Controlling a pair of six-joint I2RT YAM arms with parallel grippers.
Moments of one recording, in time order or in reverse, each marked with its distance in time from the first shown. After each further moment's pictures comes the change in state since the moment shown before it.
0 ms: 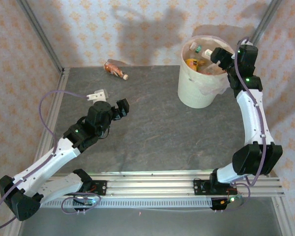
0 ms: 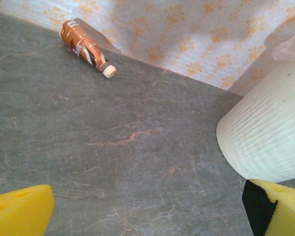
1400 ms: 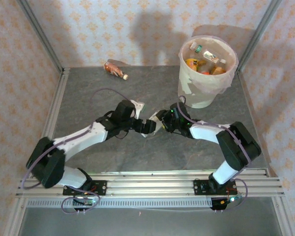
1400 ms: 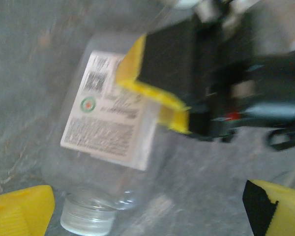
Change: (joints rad) left arm -0.001 0.381 -0.033 0.213 0.732 0.258; right arm 0.620 0.114 -0.846 0.628 -0.187 0.940
